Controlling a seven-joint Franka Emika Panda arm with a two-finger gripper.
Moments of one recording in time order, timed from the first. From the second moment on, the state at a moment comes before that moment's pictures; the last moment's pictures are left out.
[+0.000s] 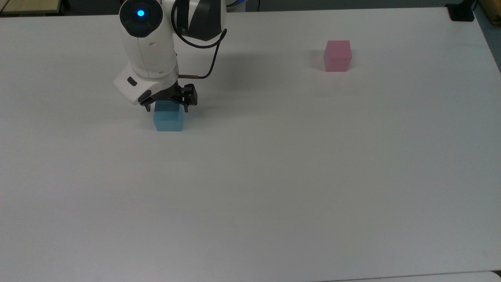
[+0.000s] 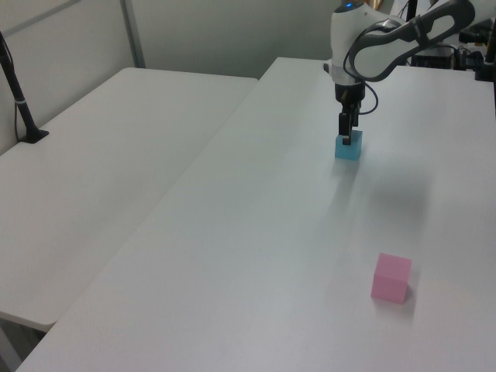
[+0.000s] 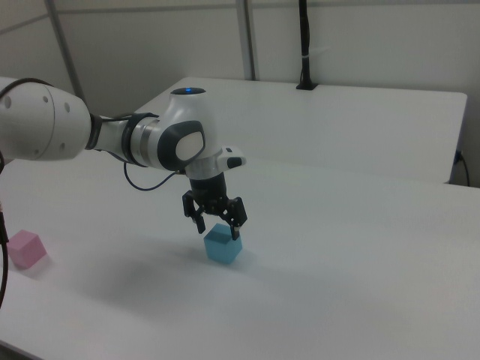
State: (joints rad) arm -0.05 0.32 -0.08 -1.84 -0.08 2.12 -0.14
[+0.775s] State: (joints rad) arm -0.08 0.37 -0.08 -1.85 -0.08 2.20 -0.15
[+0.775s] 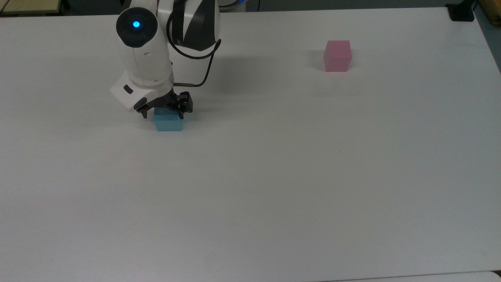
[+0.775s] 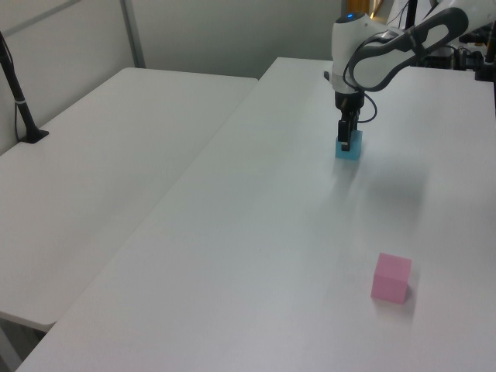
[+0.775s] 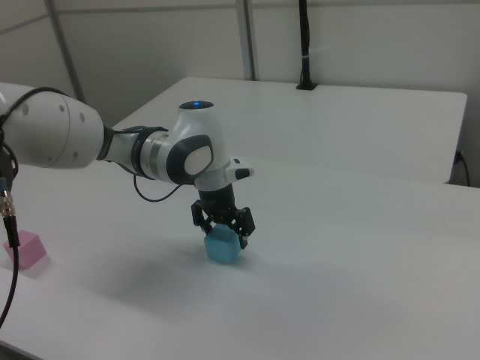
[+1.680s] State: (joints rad) arm -0.07 0.26 -0.07 -1.59 -0.08 1.84 -0.15
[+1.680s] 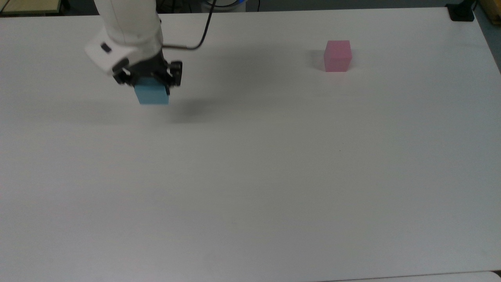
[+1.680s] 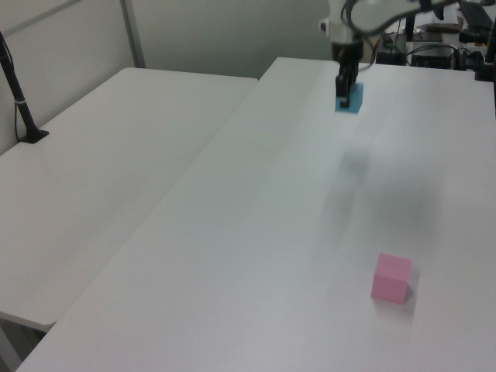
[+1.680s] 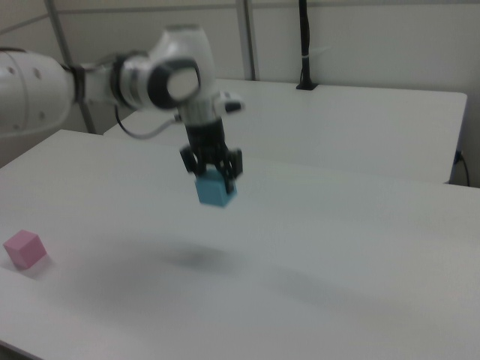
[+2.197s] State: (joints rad) arm -0.03 0.22 -0.06 -1.41 -0.04 1.62 -0.12
